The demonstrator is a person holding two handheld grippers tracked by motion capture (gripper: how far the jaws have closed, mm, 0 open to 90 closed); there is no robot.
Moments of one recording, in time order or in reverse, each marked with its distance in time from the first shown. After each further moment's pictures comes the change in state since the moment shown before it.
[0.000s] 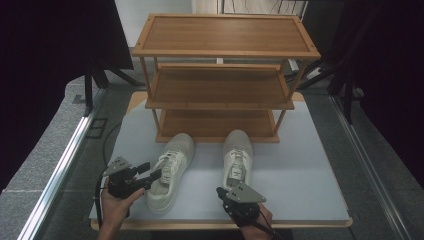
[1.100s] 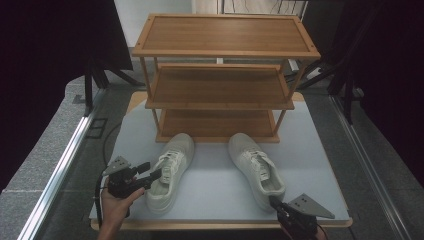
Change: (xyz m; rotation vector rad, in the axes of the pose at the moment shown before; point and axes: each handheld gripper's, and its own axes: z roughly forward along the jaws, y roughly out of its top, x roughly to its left) left arm 0.001 0.001 0.000 0.000 -0.007 -0.004; right arm -0.078 -0.056 -0.092 0.010 -0.143 0.167
